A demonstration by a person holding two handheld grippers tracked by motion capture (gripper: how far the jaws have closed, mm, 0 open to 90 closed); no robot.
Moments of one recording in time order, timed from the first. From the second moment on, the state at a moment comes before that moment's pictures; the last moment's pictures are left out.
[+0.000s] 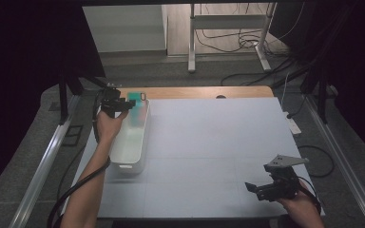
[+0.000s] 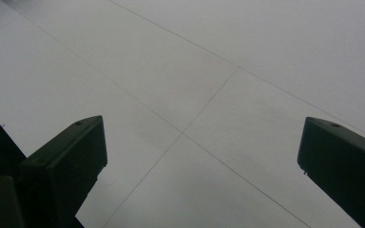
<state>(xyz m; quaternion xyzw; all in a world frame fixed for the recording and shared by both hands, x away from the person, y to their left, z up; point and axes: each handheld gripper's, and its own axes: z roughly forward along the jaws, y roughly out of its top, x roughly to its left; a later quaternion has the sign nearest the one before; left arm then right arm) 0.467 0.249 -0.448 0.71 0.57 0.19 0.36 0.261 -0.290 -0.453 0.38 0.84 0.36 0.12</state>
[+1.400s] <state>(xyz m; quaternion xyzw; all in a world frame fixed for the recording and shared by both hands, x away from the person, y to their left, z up) 0.394 0.234 -0.439 0.77 0.47 0.10 0.43 0.261 -0.287 -0.453 0.38 0.85 0.35 0.12</state>
